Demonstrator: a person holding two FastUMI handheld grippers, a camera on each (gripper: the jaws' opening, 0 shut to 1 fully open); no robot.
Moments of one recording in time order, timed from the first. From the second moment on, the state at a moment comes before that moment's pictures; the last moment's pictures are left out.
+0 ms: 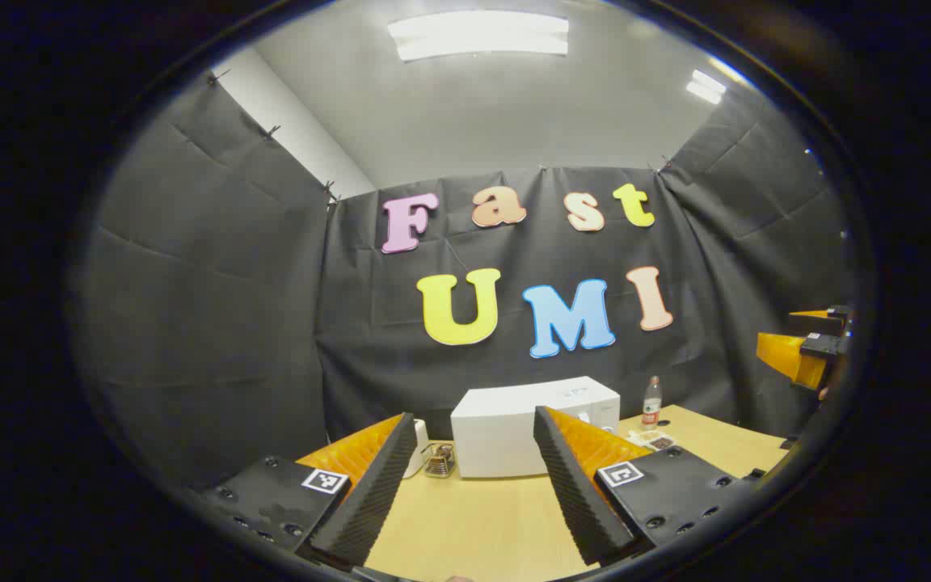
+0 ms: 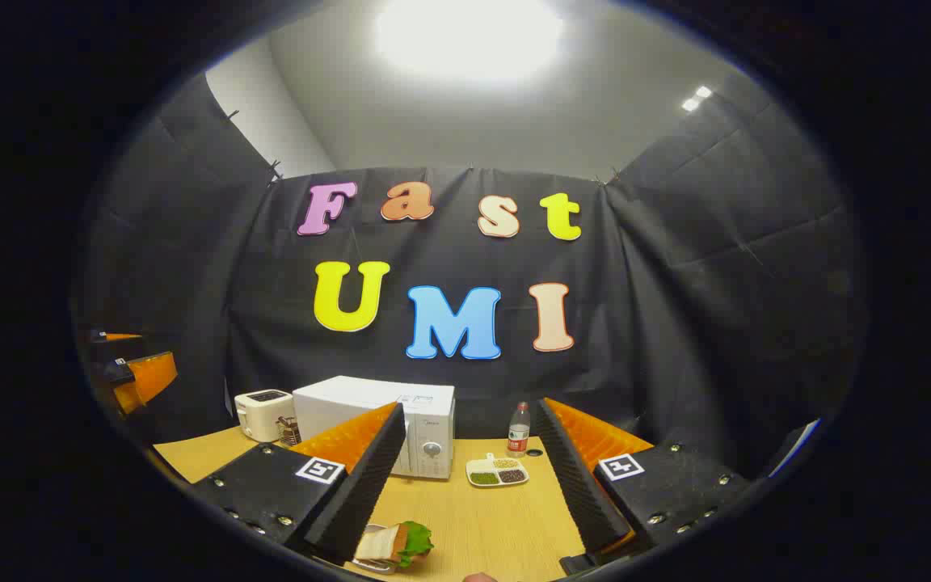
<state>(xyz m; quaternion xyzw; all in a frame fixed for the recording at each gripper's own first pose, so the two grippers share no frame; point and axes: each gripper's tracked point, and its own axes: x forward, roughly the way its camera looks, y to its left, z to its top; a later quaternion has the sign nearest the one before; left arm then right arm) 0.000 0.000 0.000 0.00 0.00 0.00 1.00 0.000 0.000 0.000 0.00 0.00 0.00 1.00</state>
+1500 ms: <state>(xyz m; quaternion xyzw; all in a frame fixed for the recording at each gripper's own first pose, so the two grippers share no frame) 0.203 -0.103 -0.039 -0.04 0.00 -0.08 1.00 0.066 -0.022 -0.010 0.02 -0.01 -0.05 1.00</state>
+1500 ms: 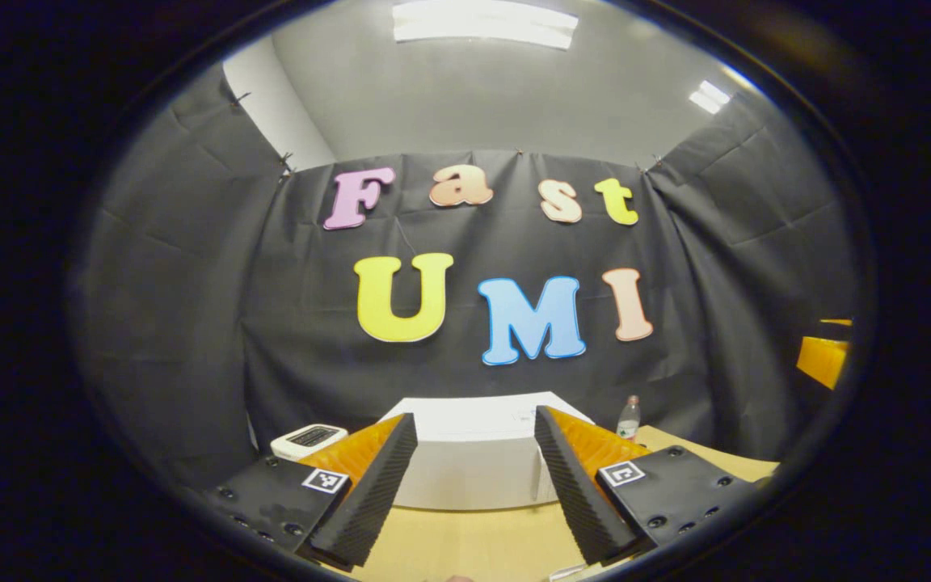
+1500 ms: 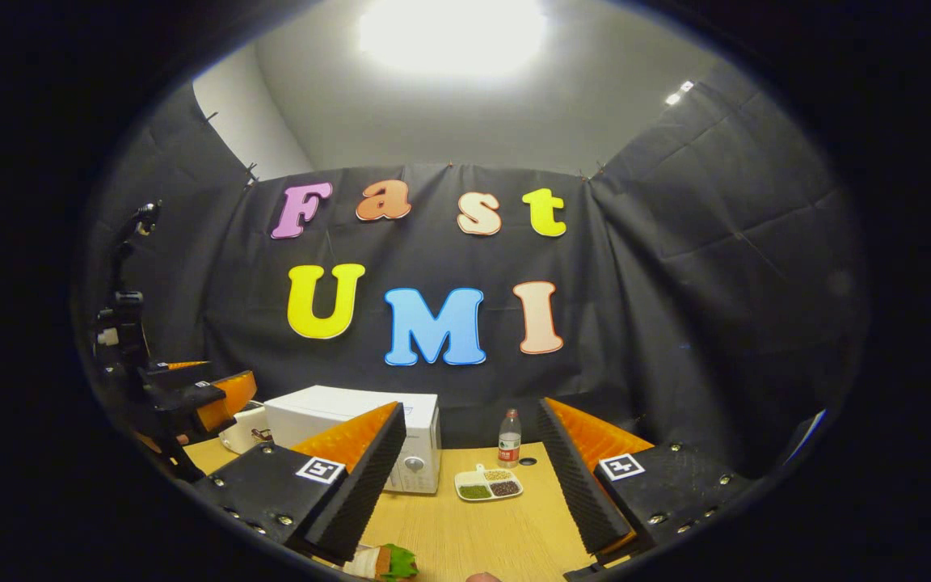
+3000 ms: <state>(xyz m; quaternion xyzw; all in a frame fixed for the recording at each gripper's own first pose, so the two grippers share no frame) 0.384 -0.279 -0.262 -0.01 0.16 -0.23 0.96 0.037 -0.085 -0.031 -0.05 0.06 -0.28 0.96</state>
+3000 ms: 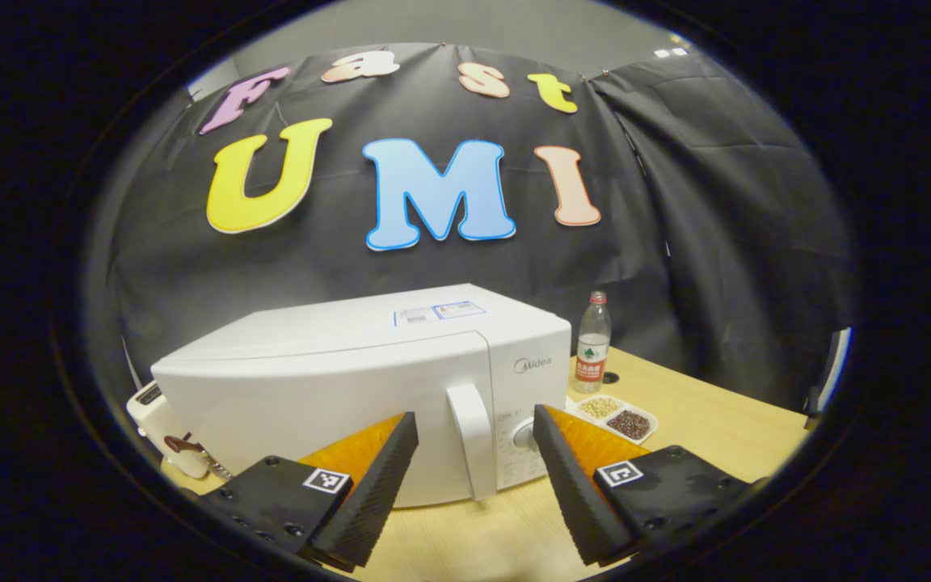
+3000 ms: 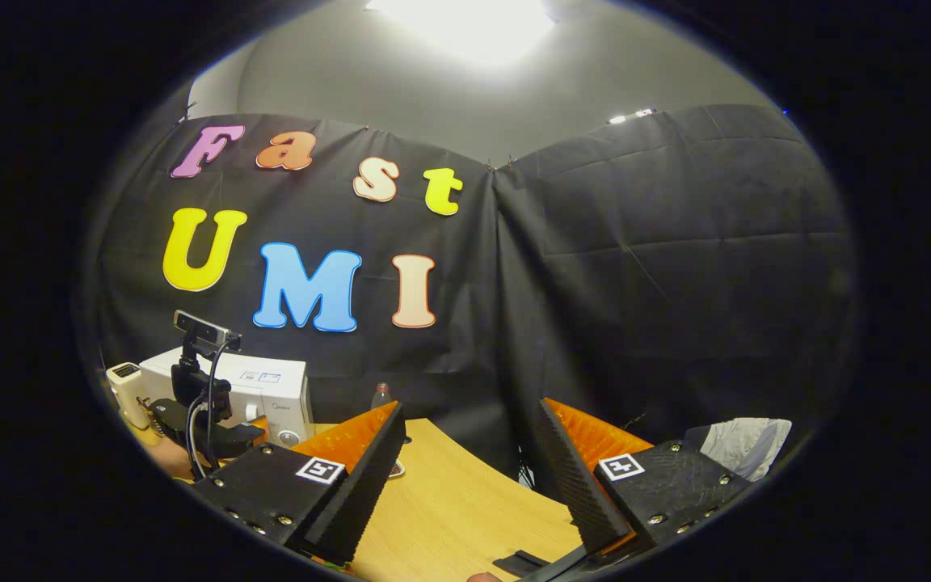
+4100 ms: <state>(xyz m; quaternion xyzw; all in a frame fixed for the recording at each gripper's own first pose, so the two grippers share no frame) 0.399 -0.293 -0.288 -0.01 0.18 -0.22 0.96 0.014 -0.092 -0.043 -0.06 0.08 -0.30 0.95</state>
